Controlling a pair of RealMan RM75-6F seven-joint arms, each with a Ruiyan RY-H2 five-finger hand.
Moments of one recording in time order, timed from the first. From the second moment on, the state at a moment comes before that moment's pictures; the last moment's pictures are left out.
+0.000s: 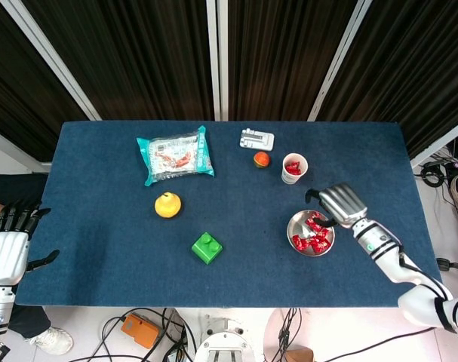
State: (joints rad) left arm -0.08 -1.16 -0.06 -1.58 1.51 1.54 0.08; right arm 0.66 -1.20 0.05 -1.51 -1.48 0.95 0.10
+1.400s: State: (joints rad) left arm -0.06 -1.18 -0.05 -1.55 1.51 1.55 0.05; right arm 0.67 -1.37 -0.01 -1.43 -1.43 0.80 -0.03
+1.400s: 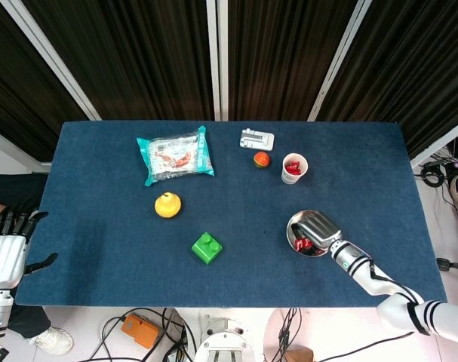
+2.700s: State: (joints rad) left arm -0.07 -1.18 -0.05 -1.57 1.50 1.53 0.08; right arm 0.93 -1.50 0.28 -1.06 -0.93 0.61 -0.07
